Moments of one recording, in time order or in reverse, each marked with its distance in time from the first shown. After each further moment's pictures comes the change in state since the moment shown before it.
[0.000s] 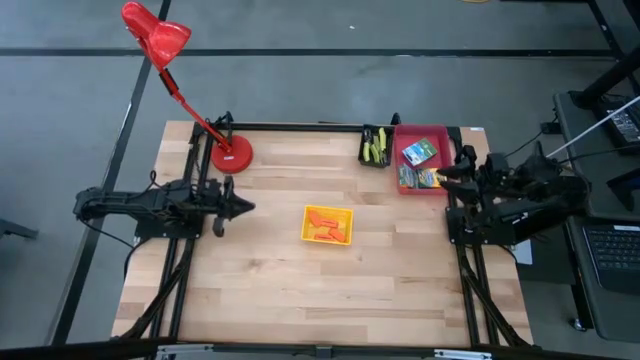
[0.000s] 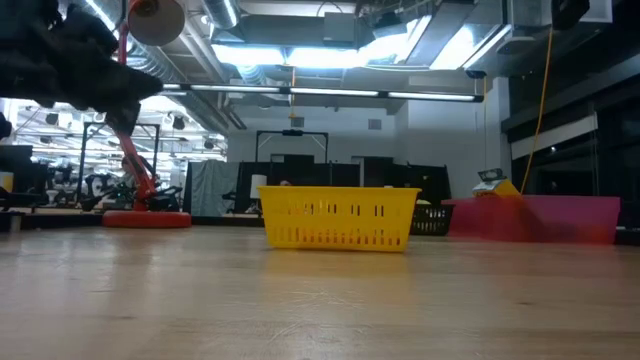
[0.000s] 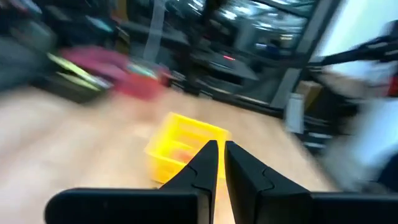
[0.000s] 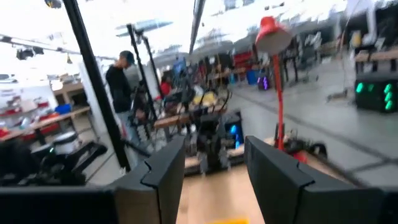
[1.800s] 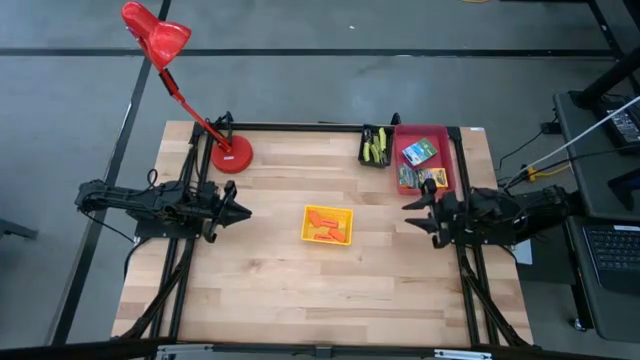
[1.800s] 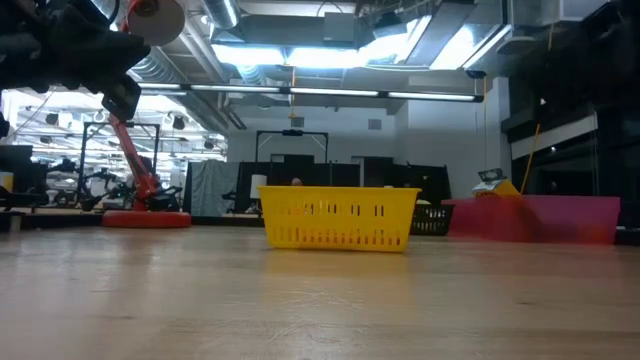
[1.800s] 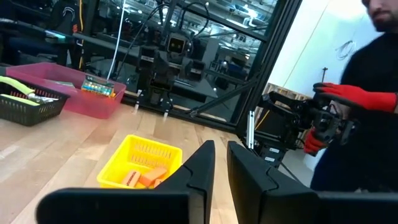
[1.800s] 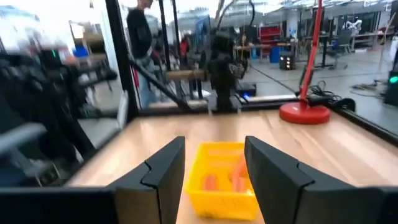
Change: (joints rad) left arm -0.104 0.023 0.000 0.139 0.044 -0.078; right arm -0.001 -0.192 -0.593 0.282 -0.130 -0.133
